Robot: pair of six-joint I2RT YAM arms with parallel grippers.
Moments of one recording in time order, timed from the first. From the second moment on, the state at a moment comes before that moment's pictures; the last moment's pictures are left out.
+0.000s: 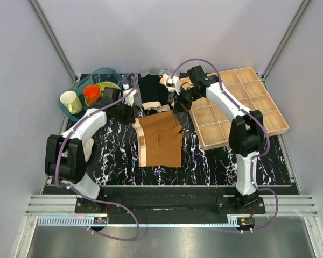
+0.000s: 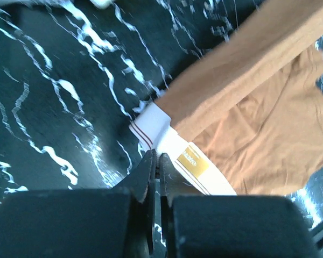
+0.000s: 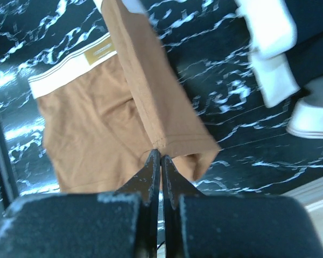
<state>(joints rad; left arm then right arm) -0.20 1.63 1.22 -0.48 0.41 0.14 0.40 2.14 1.98 -0.90 -0.73 -0.59</state>
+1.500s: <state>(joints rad) -0.59 1.19 0.74 -0.57 0.29 0.46 0.57 1.71 1.14 -0.72 -0.67 -0.81</state>
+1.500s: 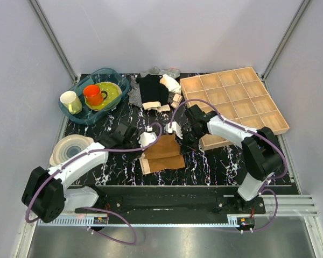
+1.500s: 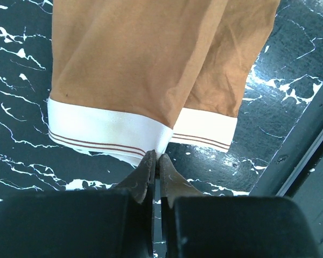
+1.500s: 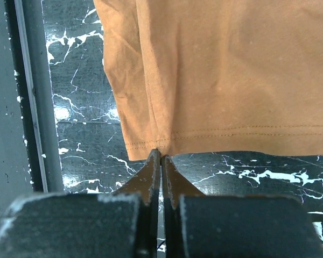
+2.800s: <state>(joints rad) -0.79 1.15 0.73 -0.61 0.22 0.41 0.57 1.72 1.13 -0.78 -0.63 -0.84</state>
